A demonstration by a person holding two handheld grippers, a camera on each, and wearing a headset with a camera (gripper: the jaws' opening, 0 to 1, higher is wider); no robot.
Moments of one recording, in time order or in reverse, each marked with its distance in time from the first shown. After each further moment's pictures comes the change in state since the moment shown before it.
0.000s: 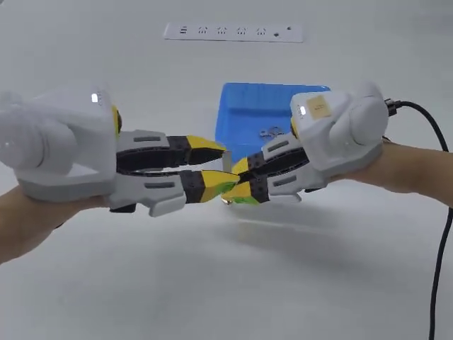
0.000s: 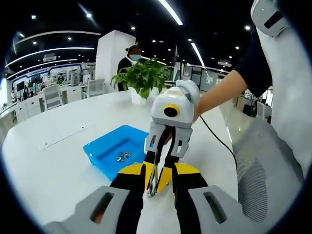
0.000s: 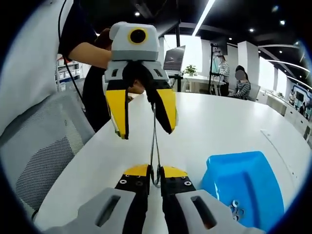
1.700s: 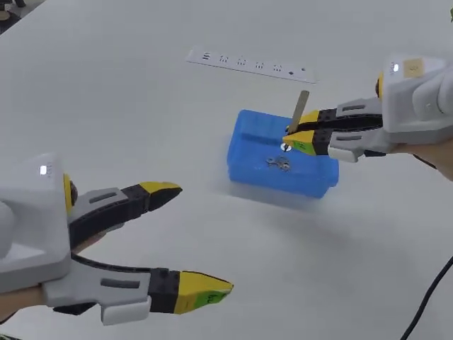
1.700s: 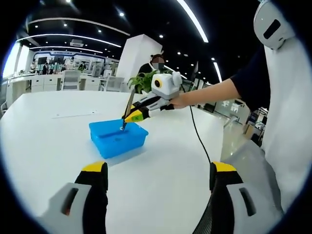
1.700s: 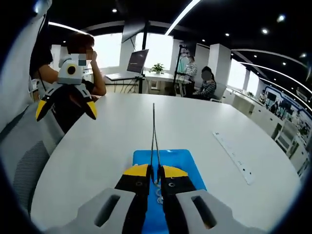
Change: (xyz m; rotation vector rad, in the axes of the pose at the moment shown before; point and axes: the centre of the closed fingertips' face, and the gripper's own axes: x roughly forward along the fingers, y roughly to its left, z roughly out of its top) left arm -0.045 -0.046 -0.012 -0.238 -0.097 0.105; right arm -0.083 -0.095 0.010 0.014 0.046 -0.311
